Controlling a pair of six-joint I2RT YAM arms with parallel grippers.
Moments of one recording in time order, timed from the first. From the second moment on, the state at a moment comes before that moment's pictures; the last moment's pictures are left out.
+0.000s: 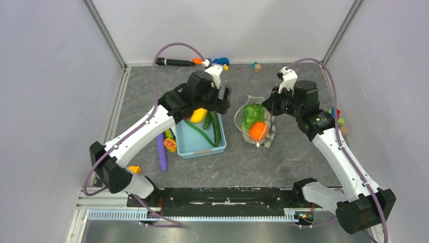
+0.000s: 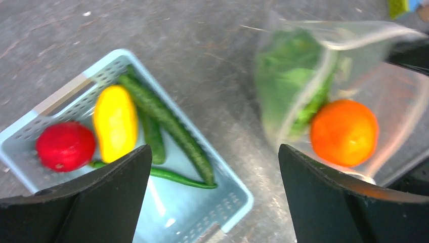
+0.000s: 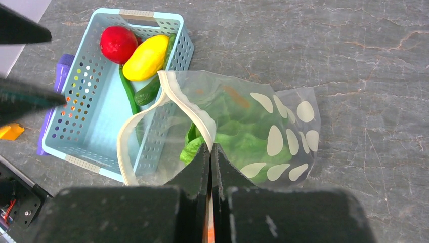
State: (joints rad) left arm -0.82 1.52 1.55 -0.65 -0.14 -0.26; right arm 0.30 1.08 1.05 -0.42 -0.27 0.15
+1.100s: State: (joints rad) left arm -0.44 1.94 1.39 -0.43 0.03 -0.13; right arm 0.30 1.07 1.04 -0.44 -0.27 0.13
